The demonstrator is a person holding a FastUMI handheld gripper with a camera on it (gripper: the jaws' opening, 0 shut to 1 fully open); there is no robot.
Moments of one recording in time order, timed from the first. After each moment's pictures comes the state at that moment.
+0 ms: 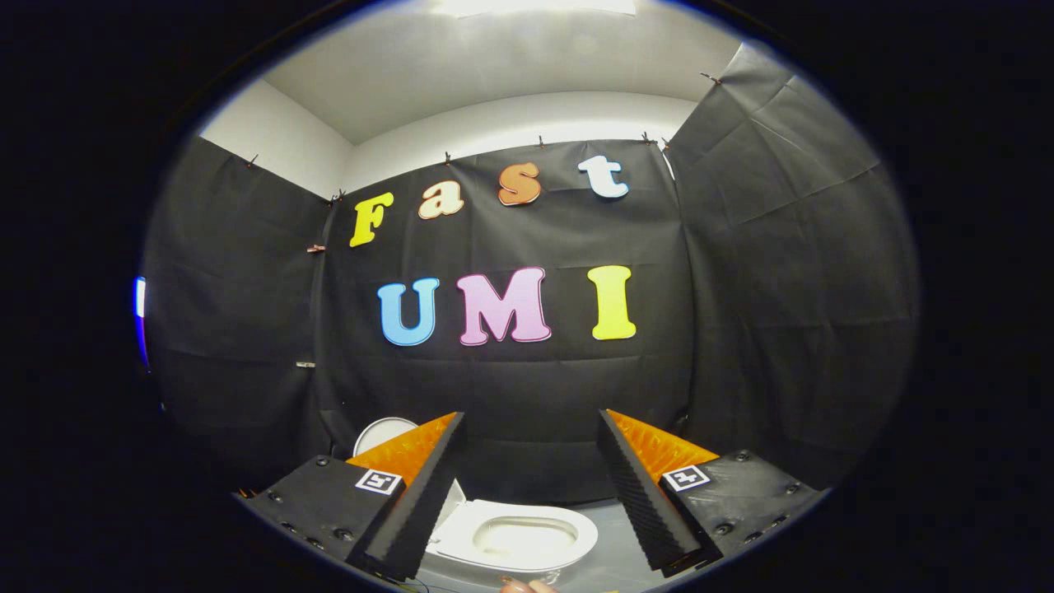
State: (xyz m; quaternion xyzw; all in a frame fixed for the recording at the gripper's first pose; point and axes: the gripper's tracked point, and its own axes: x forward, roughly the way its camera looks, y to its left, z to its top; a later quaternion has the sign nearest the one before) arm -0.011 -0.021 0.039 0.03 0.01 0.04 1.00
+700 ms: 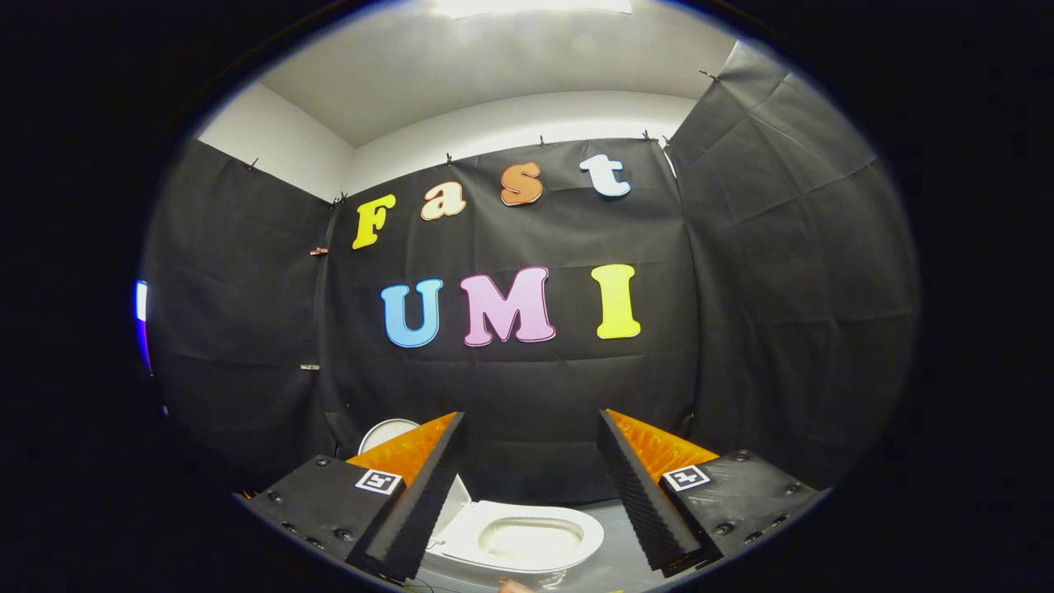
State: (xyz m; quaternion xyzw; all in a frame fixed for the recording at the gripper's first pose) arm -0.010 -0.020 0.034 0.03 0.01 0.04 1.00
